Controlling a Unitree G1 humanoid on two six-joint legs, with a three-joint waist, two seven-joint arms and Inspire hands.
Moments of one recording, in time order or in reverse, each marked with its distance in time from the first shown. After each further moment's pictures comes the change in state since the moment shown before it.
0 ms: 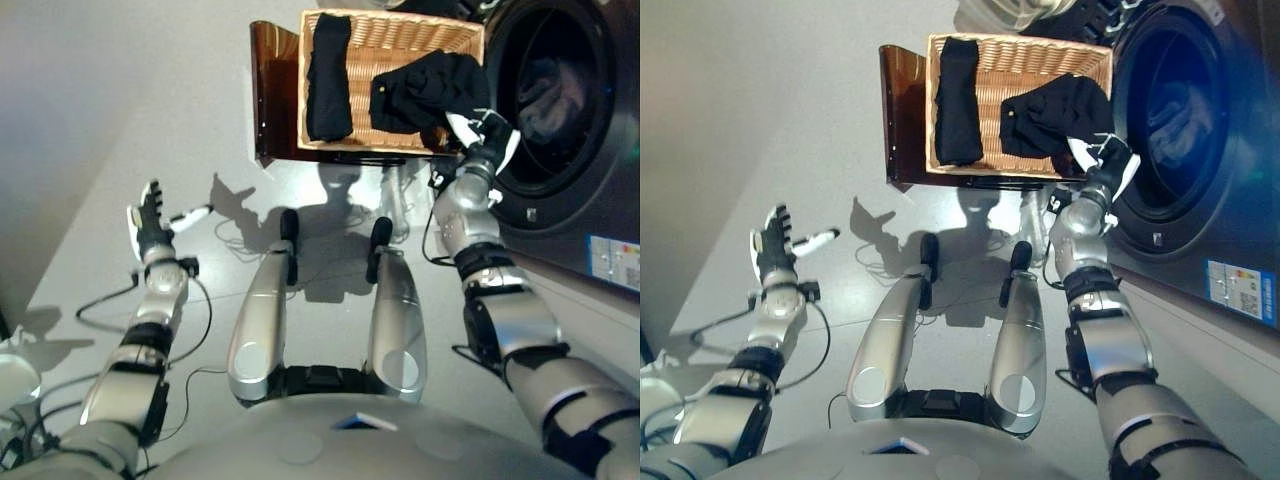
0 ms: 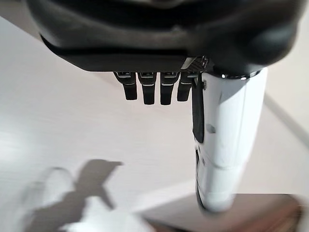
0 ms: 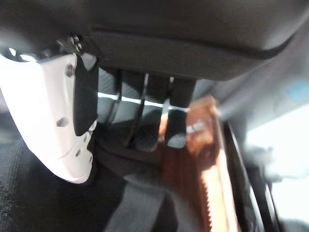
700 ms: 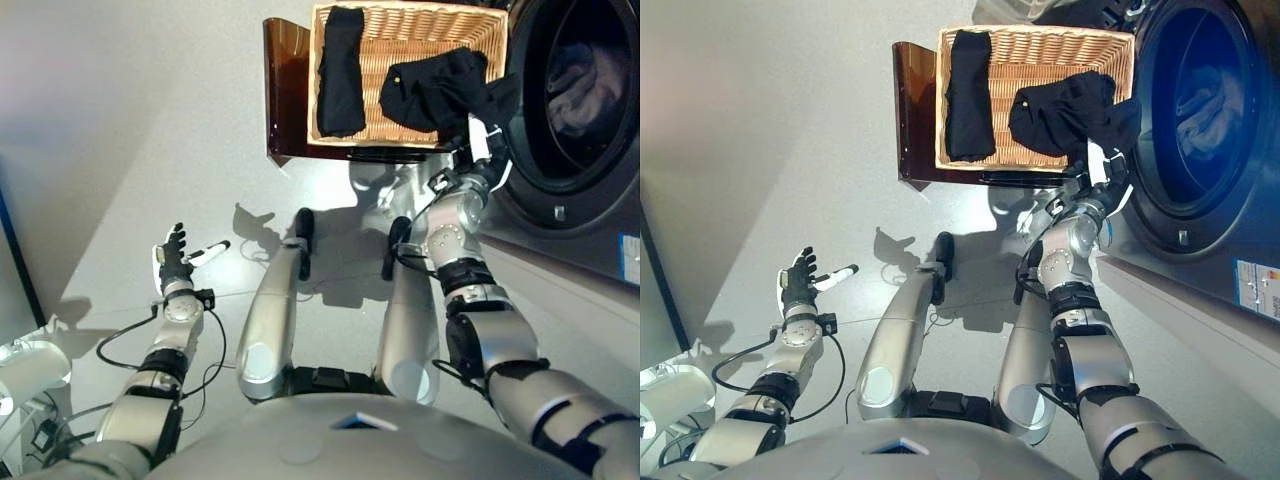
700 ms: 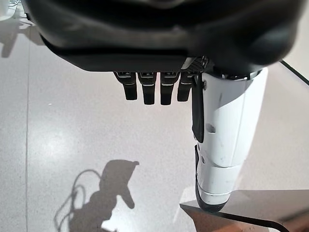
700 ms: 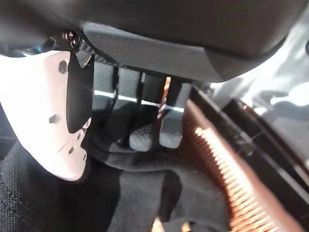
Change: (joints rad) left arm 0.032 -0.082 -0.002 0.003 0.003 -0.012 -0.018; right arm 0.024 0.093 -0.073 -0.093 0.259 -0.184 0.070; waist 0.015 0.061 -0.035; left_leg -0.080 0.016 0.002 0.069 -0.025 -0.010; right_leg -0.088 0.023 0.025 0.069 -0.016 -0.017
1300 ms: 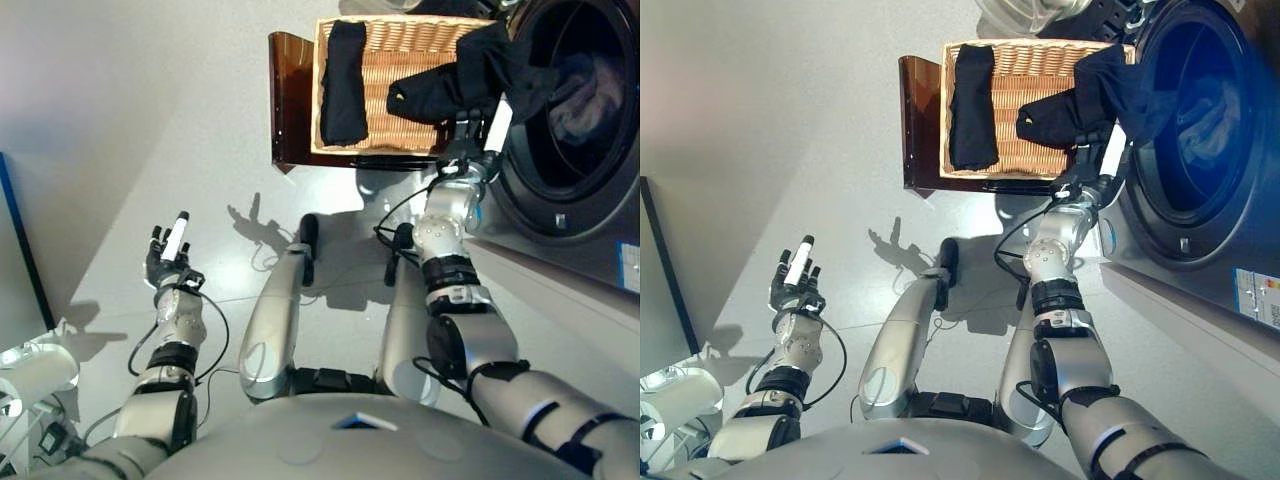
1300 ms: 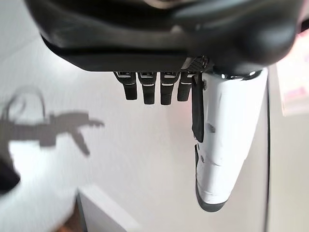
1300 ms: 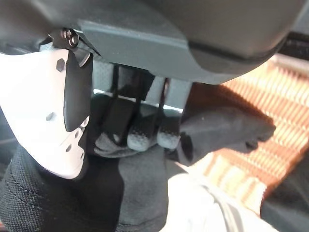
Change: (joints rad) left arm -0.022 -0.114 0.212 -0.080 -0.800 -0.090 -0.221; right arm 0.004 0.120 -0.048 -0.158 0.334 -0.120 0.157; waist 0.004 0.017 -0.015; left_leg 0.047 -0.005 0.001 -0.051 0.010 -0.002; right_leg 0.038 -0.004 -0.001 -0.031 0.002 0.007
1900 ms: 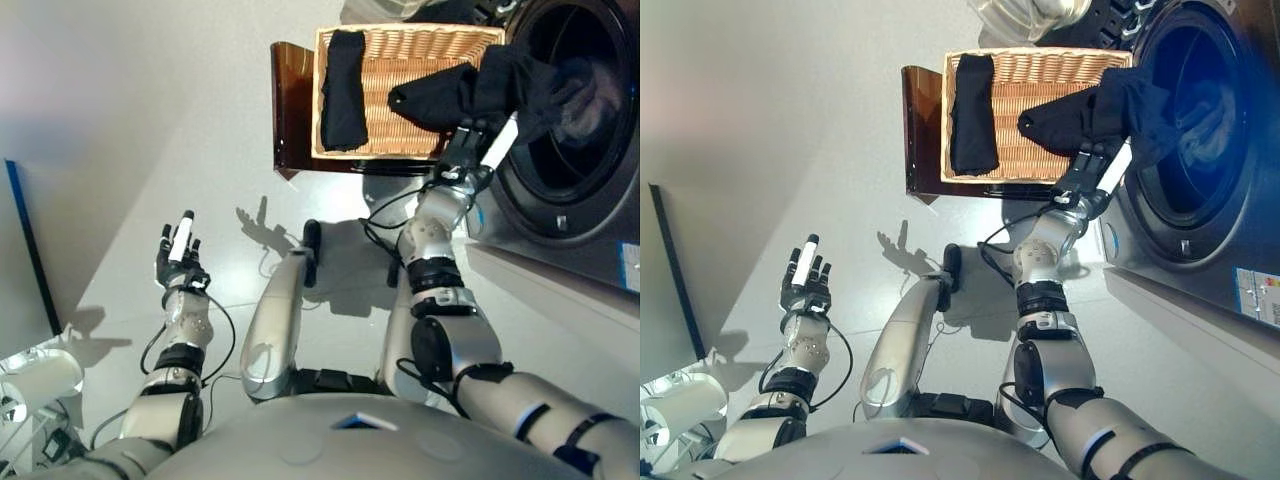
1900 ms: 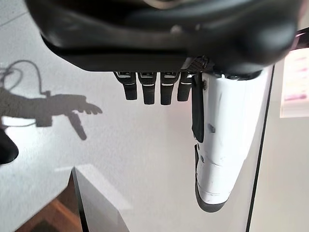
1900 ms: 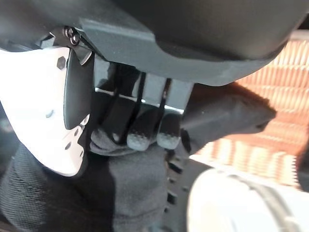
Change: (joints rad) left arm 0.012 -0.013 -0.017 0.025 -0.001 -0.016 0.011; right arm -0.003 0.090 -0.095 -0.053 0.198 -0.145 0.063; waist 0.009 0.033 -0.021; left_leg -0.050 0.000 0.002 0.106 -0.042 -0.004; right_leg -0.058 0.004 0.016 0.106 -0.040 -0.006
